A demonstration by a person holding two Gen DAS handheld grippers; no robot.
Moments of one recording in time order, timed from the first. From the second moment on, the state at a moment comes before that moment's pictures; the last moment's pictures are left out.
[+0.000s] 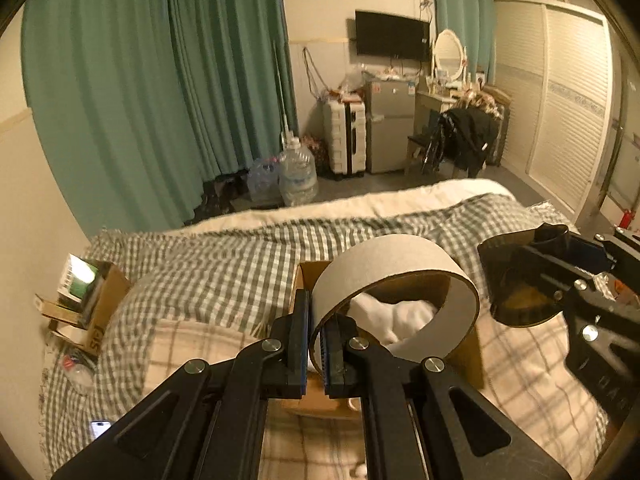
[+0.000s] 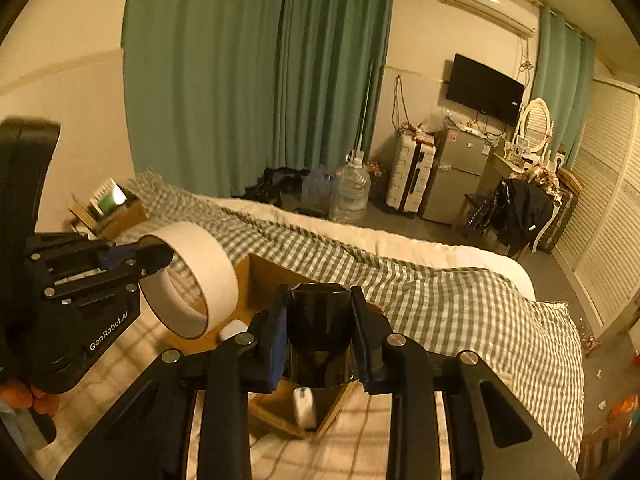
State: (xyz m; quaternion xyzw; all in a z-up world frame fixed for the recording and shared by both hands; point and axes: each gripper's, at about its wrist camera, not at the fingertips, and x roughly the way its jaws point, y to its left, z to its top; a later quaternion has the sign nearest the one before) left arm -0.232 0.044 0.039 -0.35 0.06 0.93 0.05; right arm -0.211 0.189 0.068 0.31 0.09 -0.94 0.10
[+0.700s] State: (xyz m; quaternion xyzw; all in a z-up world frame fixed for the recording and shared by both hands) left arm -0.281 0.059 -0.051 -0.44 0.07 0.89 0.08; right arm -0.274 0.214 -0.008 0.34 0.02 -0.94 0.11
